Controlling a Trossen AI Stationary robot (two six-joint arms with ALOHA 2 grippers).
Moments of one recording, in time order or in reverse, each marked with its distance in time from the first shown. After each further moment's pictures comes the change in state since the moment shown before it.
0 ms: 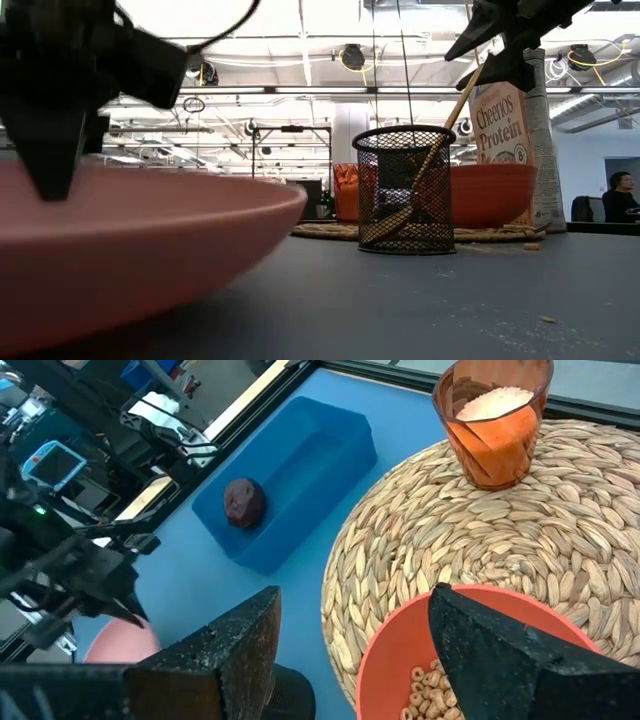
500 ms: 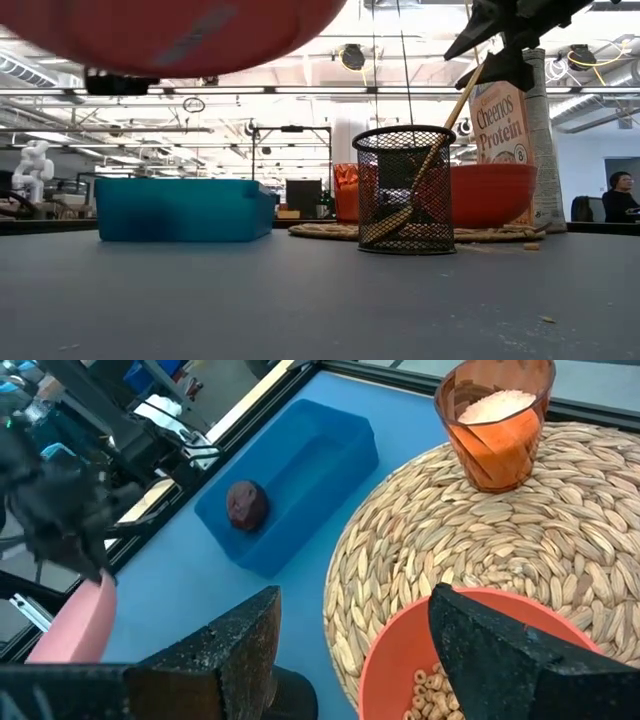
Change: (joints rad) left arm 0.160 -0.292 0.000 -0.018 -0.003 0.108; right arm 0.000 0.000 0.000 0.008 0.000 0.000
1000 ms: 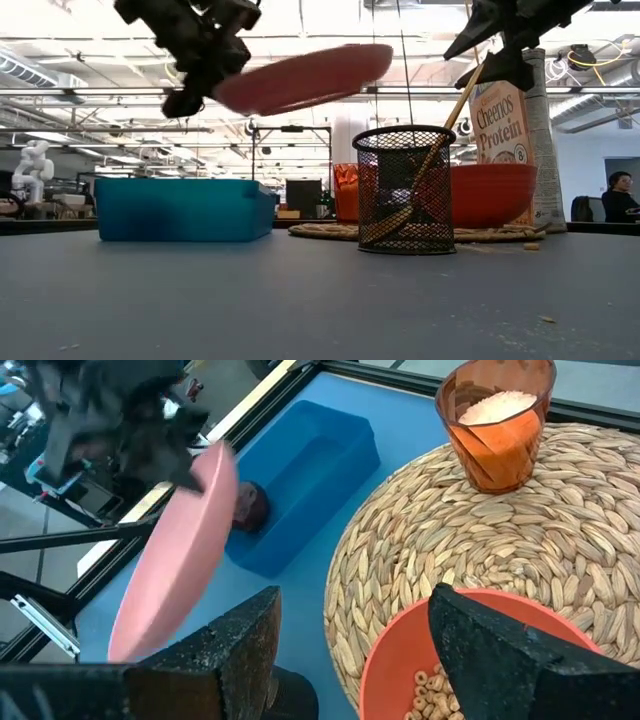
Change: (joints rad) left arm 0.457 -0.038 -0.001 0.085 0.000 0.115; right arm 0.000 0.000 0.000 0.003 0.000 0.000
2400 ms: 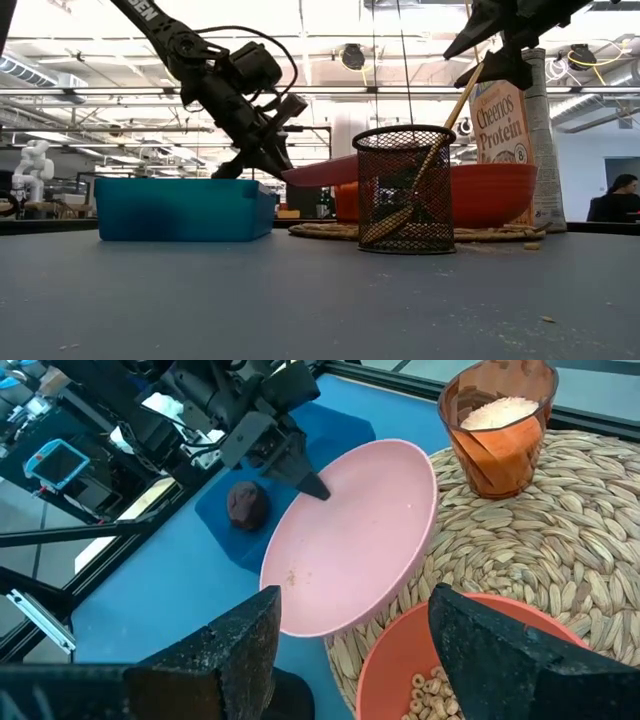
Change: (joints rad) left arm 0.251 0.378 0.002 0.368 0.148 -0.058; right arm 0.000 0.000 0.000 0.004 0.000 -0.023
